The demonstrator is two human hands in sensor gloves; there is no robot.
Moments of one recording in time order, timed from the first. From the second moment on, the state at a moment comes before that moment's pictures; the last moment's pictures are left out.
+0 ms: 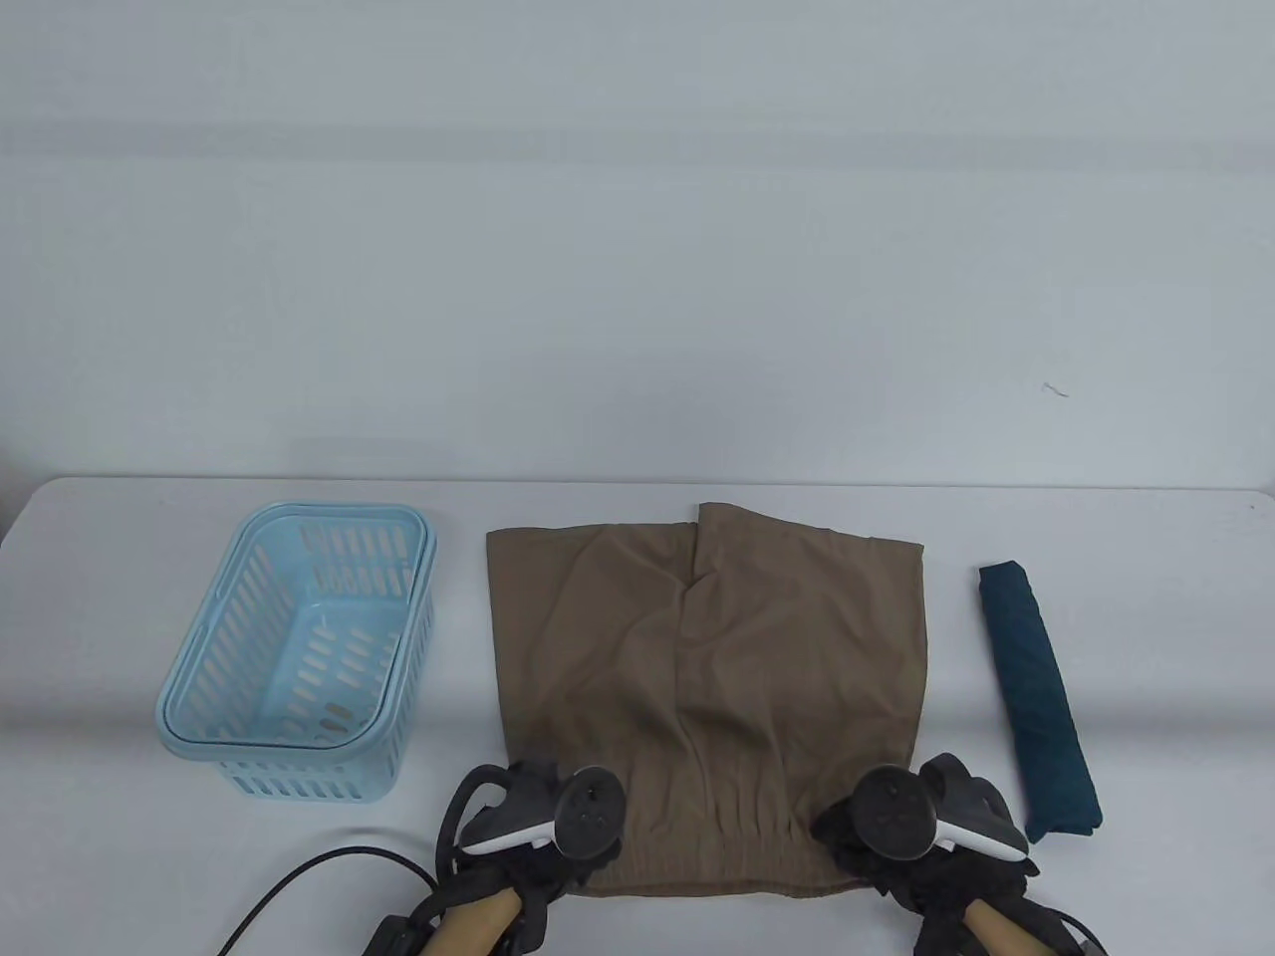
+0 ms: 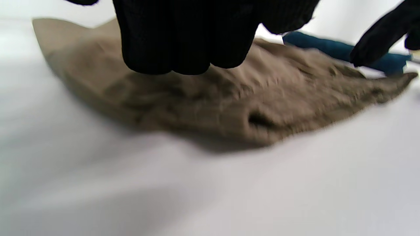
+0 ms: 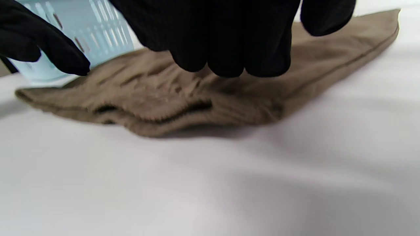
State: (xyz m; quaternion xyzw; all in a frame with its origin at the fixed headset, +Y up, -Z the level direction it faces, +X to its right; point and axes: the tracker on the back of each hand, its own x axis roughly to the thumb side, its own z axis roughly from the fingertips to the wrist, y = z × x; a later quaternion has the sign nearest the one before) left_hand -0.102 -0.730 -0.344 -0.13 -0.26 0.03 0.96; right_hand 0.207 -0.728 -0.331 0.22 0.16 0.96 0.08
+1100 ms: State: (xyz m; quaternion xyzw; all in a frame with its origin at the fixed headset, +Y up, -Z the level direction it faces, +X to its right) left_hand 0.007 -0.785 -0.528 -0.28 -0.17 0.04 0.94; right_hand 0.076 -0.777 -0.327 0.21 0.22 0.95 0.03
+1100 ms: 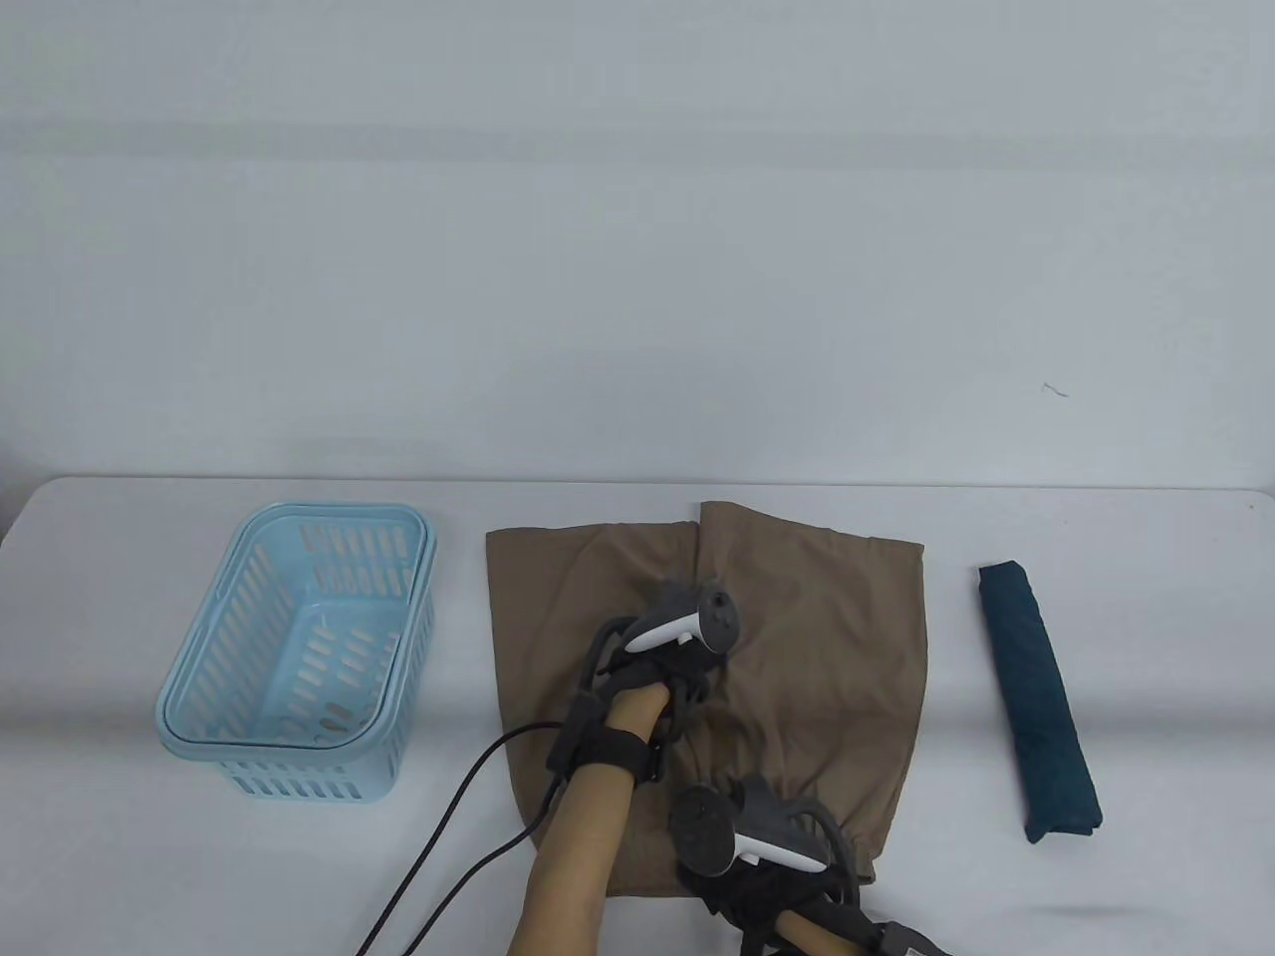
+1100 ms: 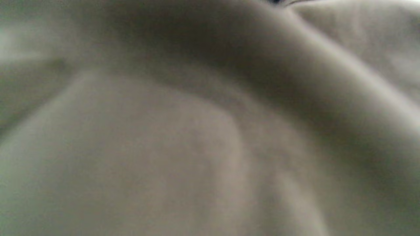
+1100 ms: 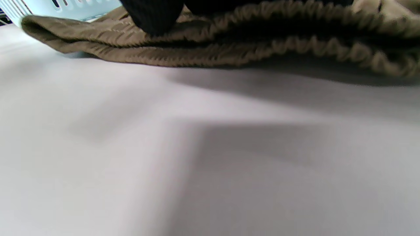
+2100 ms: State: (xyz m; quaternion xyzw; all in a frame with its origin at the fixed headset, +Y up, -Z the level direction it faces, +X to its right) left_hand 0.027 -0.786 -0.506 -0.20 -0.15 -0.13 0.96; right_hand 0.131 -0.771 -0.329 0.16 0.23 0.96 0.05
